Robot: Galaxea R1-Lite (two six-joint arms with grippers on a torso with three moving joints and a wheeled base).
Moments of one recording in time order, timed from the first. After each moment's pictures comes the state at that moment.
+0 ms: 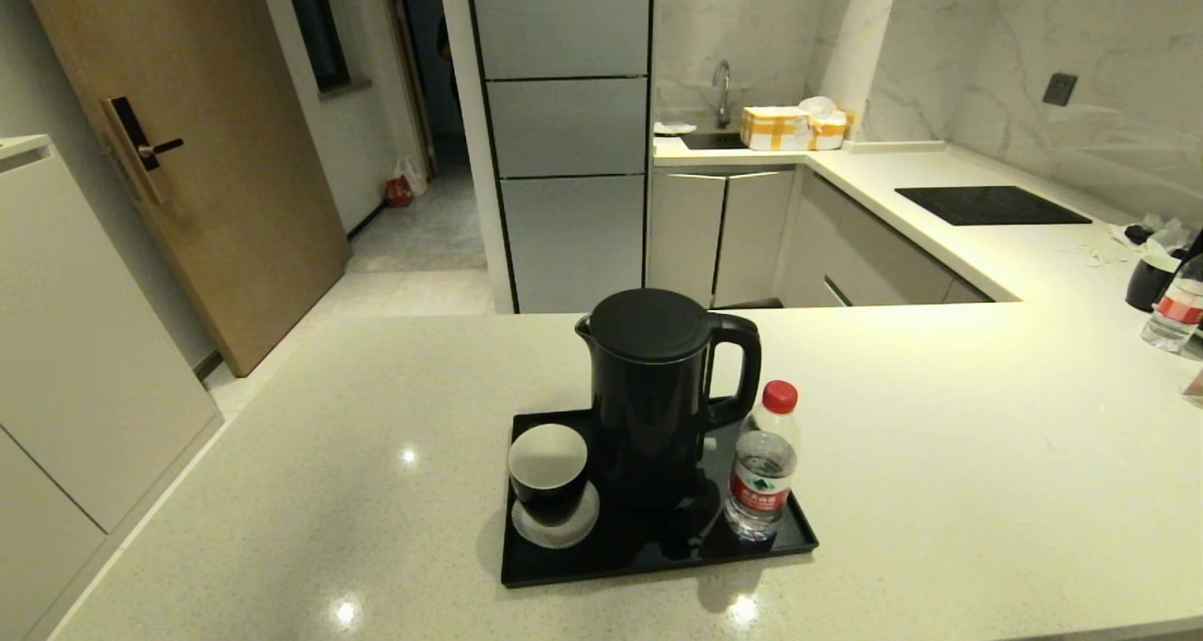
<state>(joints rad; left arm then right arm) 0.00 0.00 0.00 0.01 0.00 0.09 0.00 0.00 0.00 0.00 0.00 -0.03</state>
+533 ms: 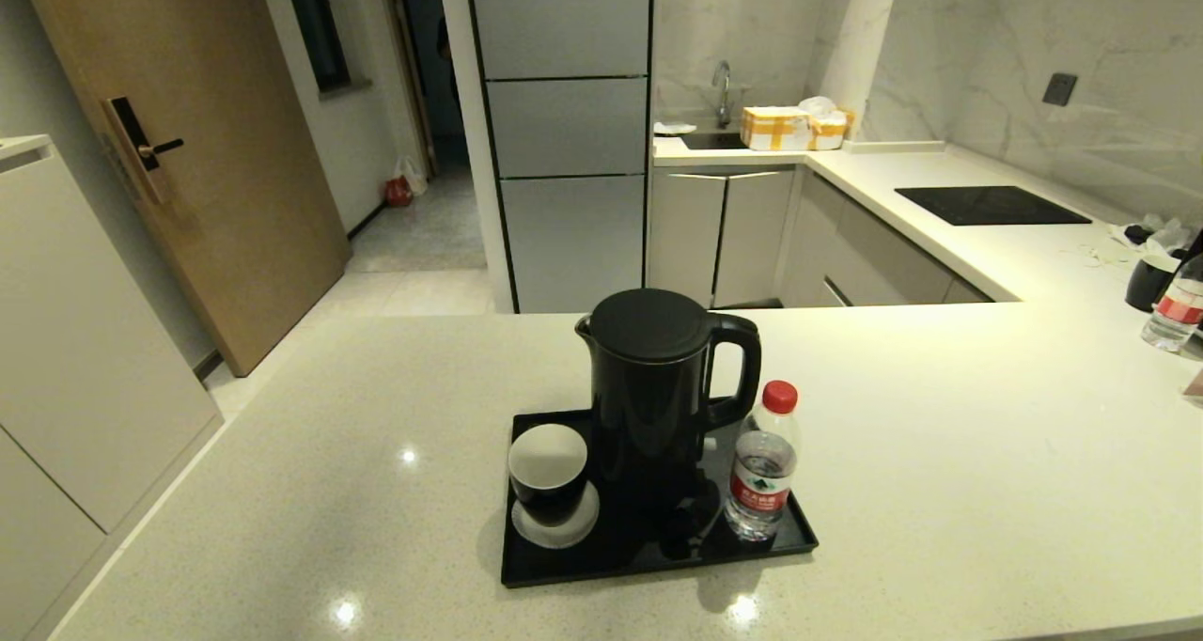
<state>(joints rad) 0.00 0.00 -0.03 0.07 -0.02 0.09 0.00 0.00 0.00 0.00 0.00 -0.03</state>
